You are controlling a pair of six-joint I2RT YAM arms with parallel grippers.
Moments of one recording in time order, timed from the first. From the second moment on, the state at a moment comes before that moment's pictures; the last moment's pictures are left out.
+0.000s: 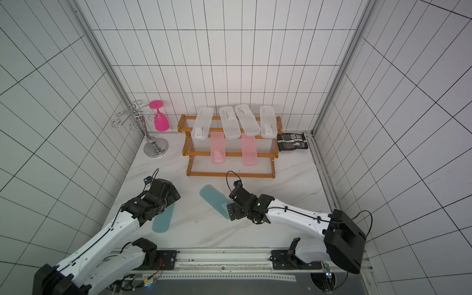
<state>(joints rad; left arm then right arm) -0.38 0.90 0.61 -0.73 -0.33 -0.90 1.06 1.33 0.79 -0.50 0.14 0.49</state>
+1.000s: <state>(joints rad) -0.38 0.85 0.56 -0.67 -0.25 -0.86 1.14 1.62 0.89 -0.40 0.16 0.38</state>
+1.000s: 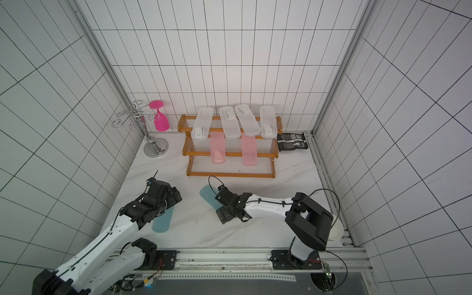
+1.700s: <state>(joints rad) -0.38 0.80 0.57 -0.68 -0.21 -0.86 1.17 1.66 0.89 -0.37 0.21 0.44</state>
